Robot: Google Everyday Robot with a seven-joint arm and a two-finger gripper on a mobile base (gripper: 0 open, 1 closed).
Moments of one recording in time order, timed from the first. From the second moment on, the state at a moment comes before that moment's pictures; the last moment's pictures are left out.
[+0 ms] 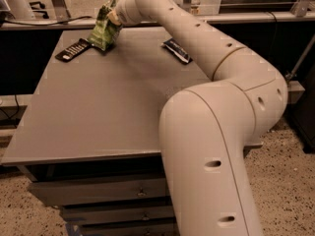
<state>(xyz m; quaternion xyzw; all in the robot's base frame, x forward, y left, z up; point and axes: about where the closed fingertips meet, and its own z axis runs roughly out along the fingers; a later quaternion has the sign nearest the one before) 0.898 0.131 0.925 -0.41 0.72 0.11 0.55</state>
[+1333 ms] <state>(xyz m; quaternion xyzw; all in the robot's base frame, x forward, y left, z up) 0.860 0.156 0.898 -0.37 0.74 0.20 0.52</state>
